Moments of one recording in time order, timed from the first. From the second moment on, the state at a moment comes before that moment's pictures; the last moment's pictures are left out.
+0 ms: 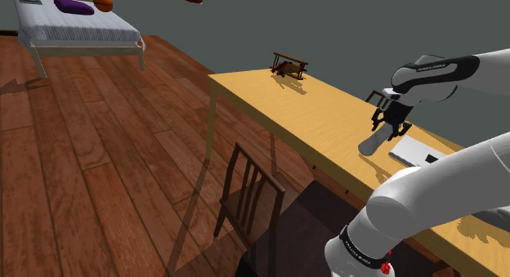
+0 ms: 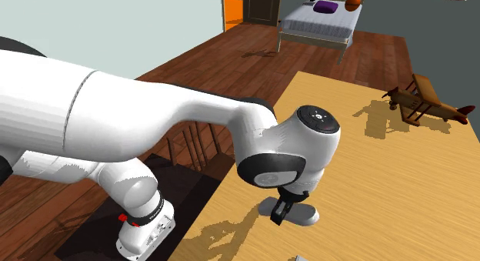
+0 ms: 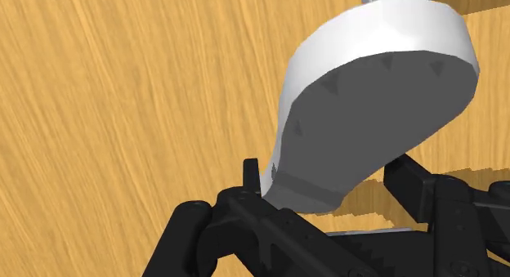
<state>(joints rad) -0.22 -0.41 -1.02 -2.31 -0.39 2.07 -2.33</state>
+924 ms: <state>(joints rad) -0.13 -0.27 -1.17 -2.41 -0.33 2.28 -2.39</state>
